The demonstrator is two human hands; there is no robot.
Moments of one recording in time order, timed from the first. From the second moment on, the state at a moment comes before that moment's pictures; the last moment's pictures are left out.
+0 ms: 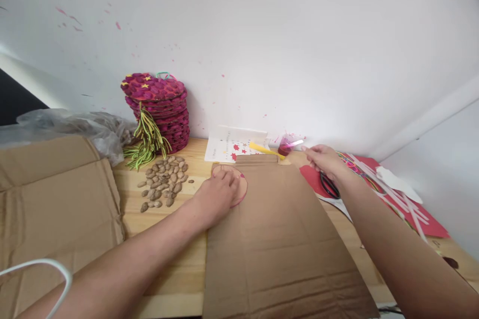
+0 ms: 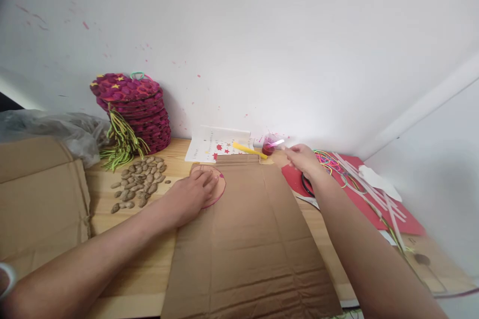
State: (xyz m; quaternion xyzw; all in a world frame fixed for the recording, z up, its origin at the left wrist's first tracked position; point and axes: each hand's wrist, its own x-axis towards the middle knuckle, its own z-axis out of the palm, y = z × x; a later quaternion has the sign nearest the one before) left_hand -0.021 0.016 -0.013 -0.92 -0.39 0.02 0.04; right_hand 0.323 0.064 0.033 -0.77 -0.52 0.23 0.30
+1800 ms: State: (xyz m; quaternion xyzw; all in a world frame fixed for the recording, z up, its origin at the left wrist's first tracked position) left_hand -0.008 0.005 -0.018 -0.91 -0.41 -0.01 0.11; right_hand 0.254 0.090 0.114 -0.70 -0.59 0.08 0.40
